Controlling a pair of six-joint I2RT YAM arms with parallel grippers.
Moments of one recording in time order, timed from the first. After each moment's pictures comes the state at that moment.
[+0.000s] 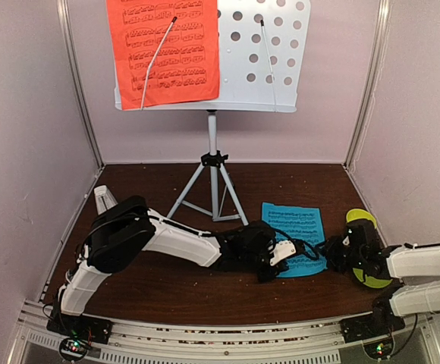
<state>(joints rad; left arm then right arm) -1.18 2.35 1.56 0.16 0.16 0.26 0.37 1.09 0.20 0.17 -0.04 1.14</state>
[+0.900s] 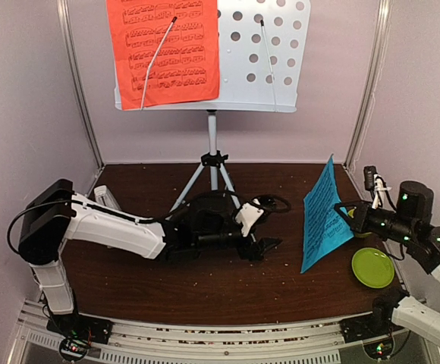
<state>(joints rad) -1.16 1.87 1.15 0.48 0.07 0.11 0.36 0.54 0.59 -0.37 -0.25 0.46</state>
